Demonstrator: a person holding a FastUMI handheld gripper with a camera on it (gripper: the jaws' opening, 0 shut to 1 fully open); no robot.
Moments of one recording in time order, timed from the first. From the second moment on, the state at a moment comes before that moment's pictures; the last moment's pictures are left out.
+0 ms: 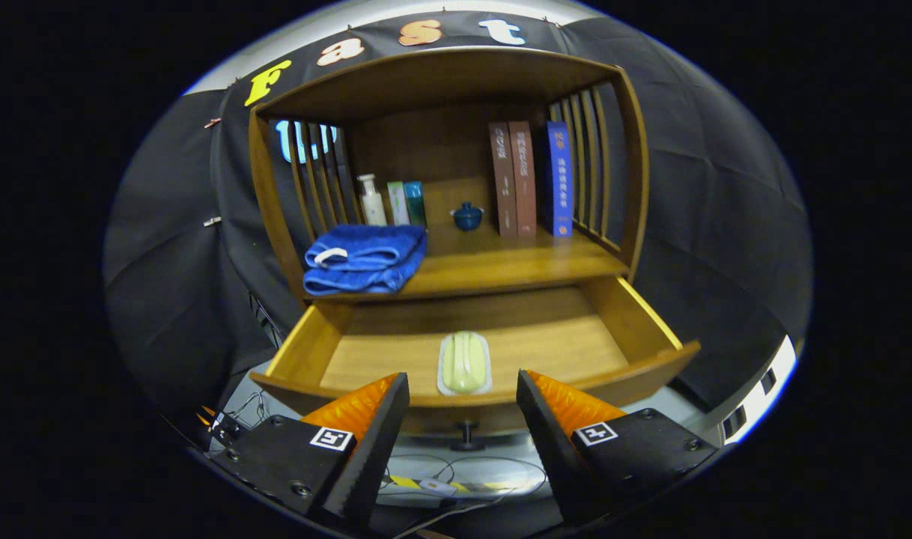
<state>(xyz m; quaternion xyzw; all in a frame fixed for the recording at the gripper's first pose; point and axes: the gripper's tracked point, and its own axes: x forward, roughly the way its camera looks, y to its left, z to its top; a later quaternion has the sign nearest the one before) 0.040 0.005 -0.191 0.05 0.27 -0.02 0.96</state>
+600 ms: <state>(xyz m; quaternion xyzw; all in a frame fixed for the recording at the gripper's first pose) 0.129 0.002 -0.318 0.02 0.49 -0.03 0.87</state>
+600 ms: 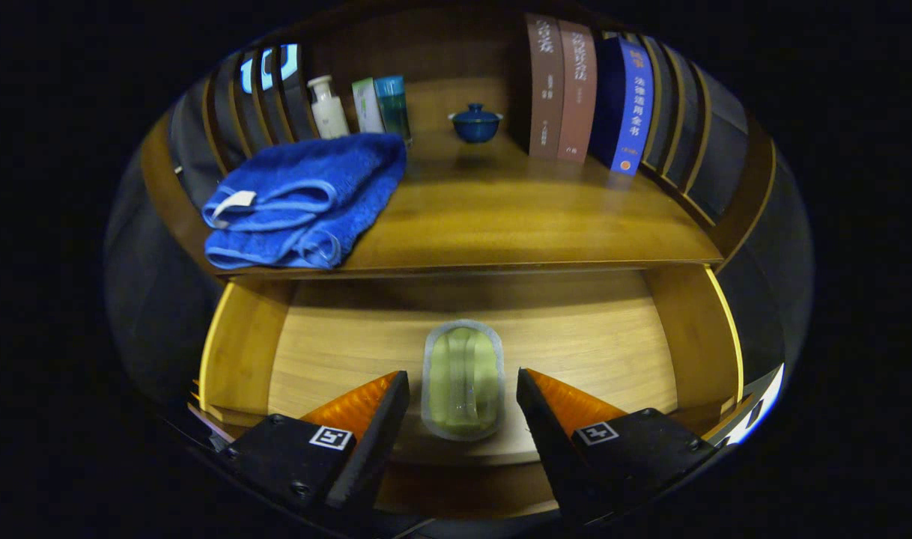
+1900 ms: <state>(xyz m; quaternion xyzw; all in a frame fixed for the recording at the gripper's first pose) 0.137 -0.001 -0.349 0.05 0.53 -0.02 0.84</state>
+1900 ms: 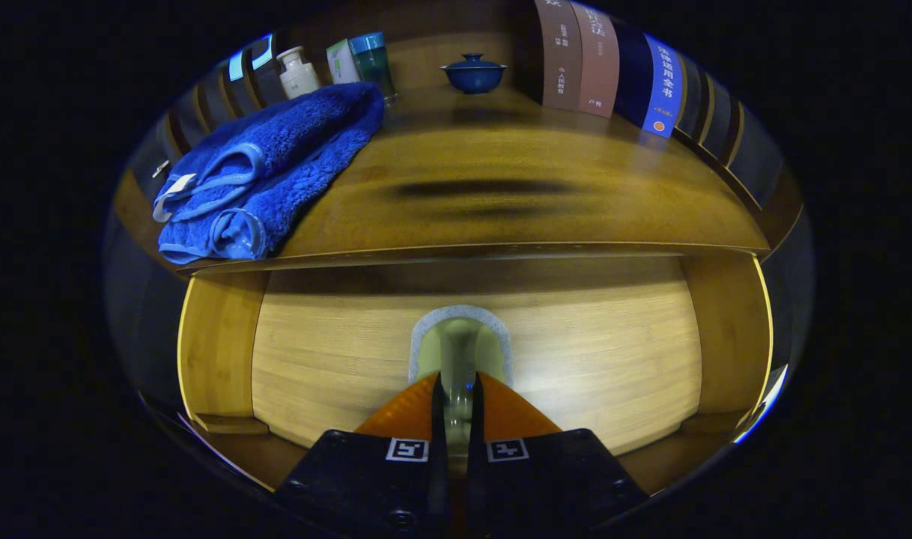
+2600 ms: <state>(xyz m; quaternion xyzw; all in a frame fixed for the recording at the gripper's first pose) 0.164 -0.006 -0.188 0.06 0.36 0.01 0.93</state>
